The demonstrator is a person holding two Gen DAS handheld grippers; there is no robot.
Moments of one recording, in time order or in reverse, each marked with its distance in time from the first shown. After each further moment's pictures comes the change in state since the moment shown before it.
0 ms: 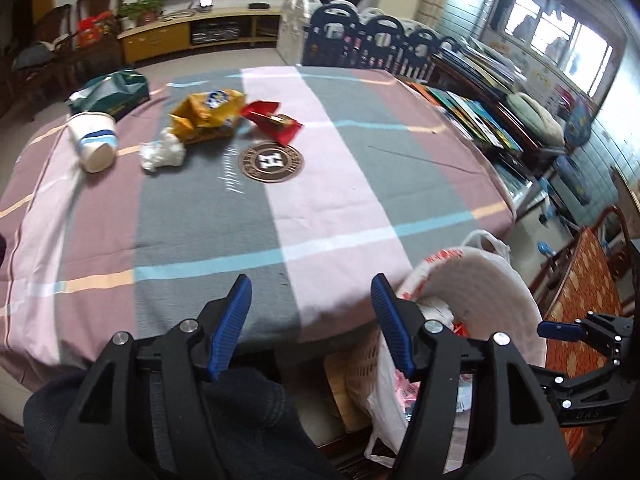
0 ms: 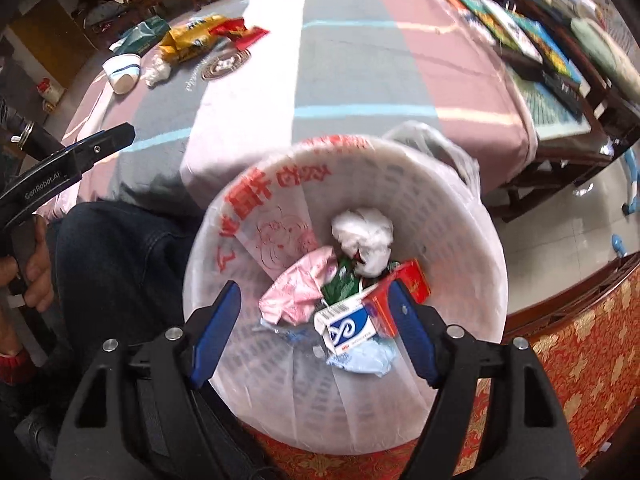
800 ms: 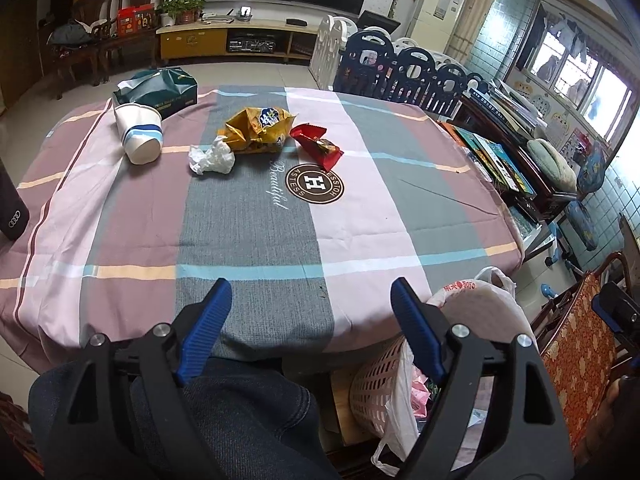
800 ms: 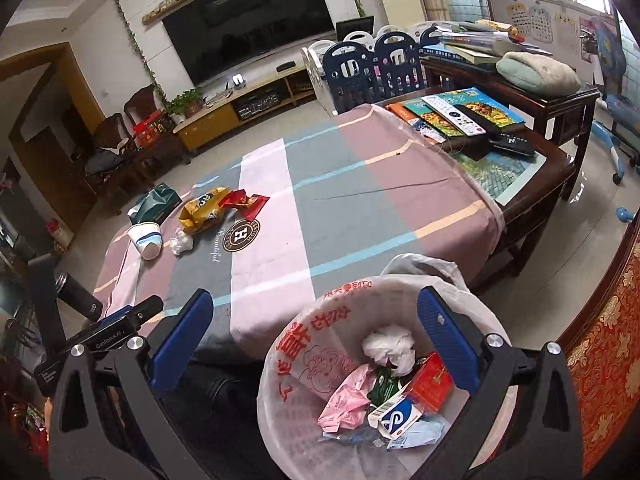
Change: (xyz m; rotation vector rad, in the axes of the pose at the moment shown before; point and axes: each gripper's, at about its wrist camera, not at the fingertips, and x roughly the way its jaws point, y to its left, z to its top) left arm -0.027 0.033 -0.004 -0.114 -0.074 0.027; right arm -0.073 0.003 -0.006 0.268 -0.482 0.066
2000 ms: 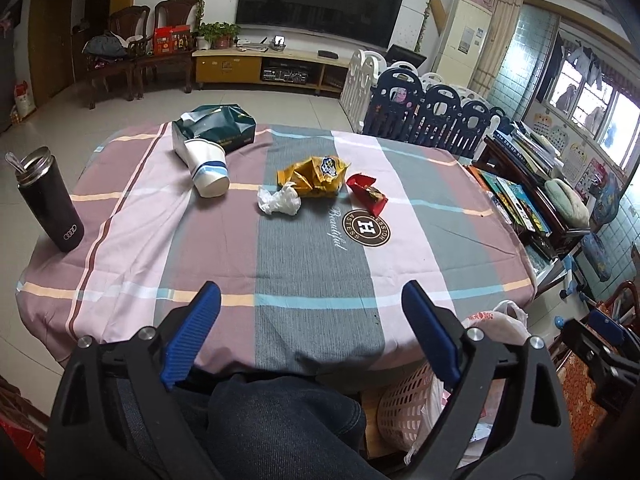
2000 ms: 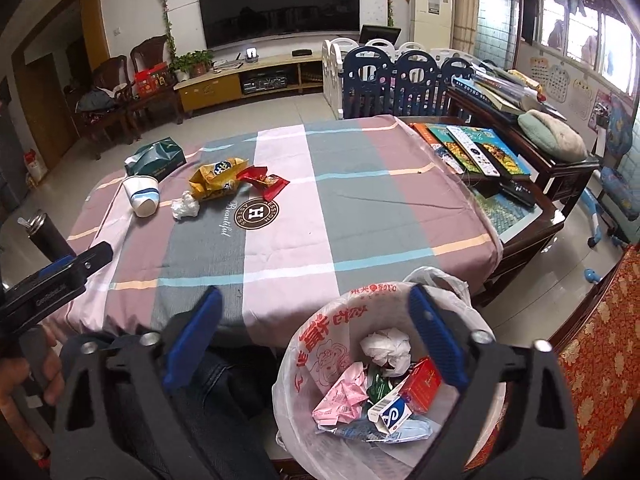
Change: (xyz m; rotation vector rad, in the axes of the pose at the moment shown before) left arm -0.058 0.055 0.015 -0.059 -0.116 0.079; right arm 0.007 0.100 -0.002 -0.230 0.031 -0.151
